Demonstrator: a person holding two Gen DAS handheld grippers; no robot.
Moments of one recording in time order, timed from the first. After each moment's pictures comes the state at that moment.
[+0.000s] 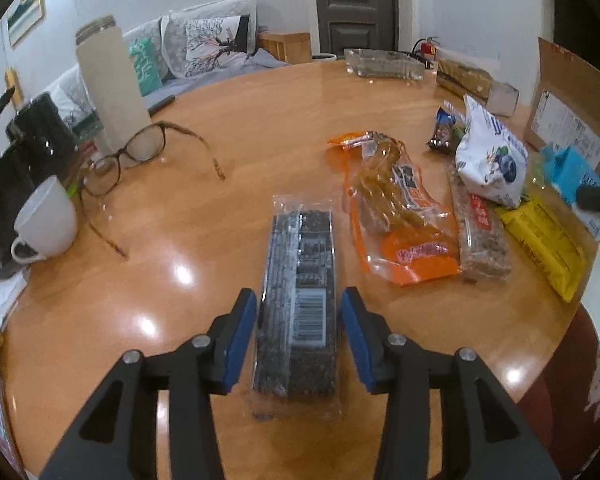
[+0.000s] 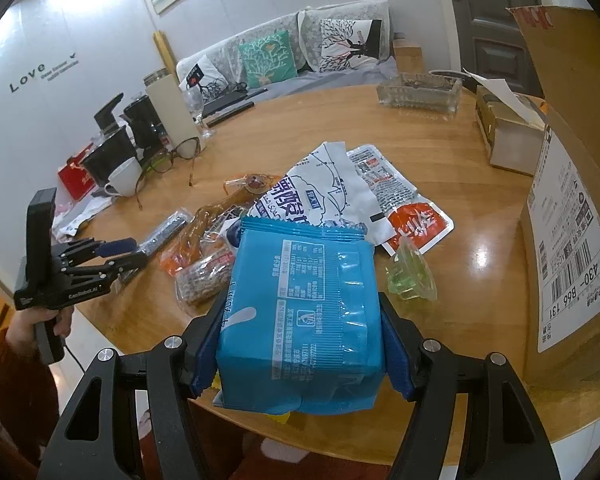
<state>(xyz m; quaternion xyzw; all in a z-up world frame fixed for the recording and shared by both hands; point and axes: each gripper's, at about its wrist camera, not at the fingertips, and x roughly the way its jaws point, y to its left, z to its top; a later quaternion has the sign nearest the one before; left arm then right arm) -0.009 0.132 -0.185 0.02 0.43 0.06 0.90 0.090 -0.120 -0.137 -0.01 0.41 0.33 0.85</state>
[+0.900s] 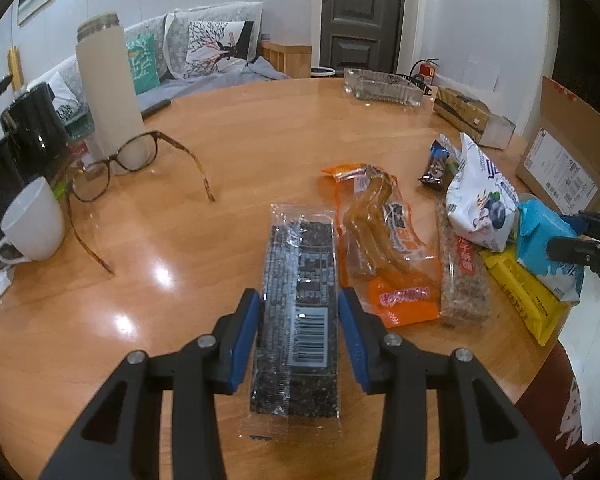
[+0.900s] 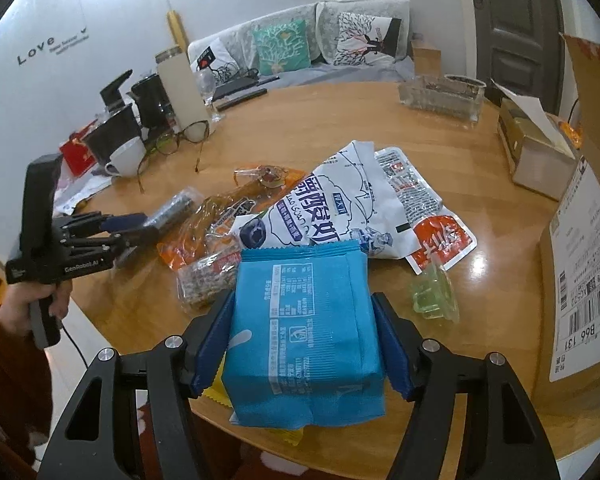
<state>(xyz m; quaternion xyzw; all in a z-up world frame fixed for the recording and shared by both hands) 0.001 0.136 -0.170 -0.02 0.41 0.05 0.91 0.097 -0.094 -0.140 -0.04 0.42 0.34 0.84</state>
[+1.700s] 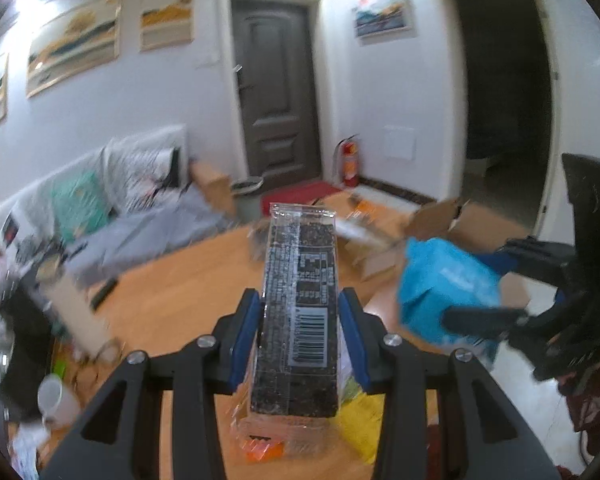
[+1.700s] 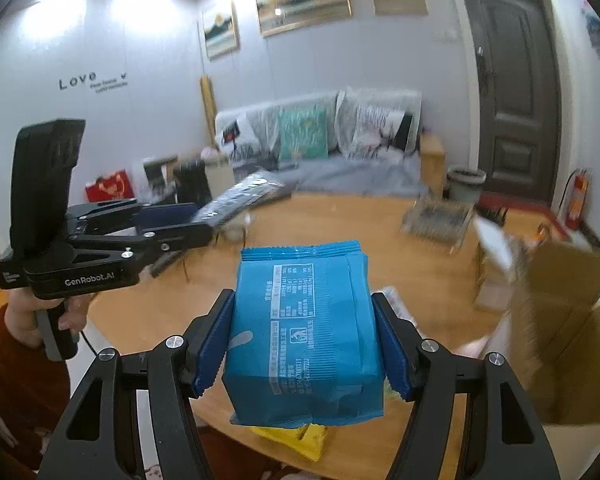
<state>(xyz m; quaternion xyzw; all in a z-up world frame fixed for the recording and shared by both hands) 0.007 0.003 0.036 0.07 0.24 -0.07 0.97 0.046 -0.124 0.013 -0.04 0.24 0.36 0.90</state>
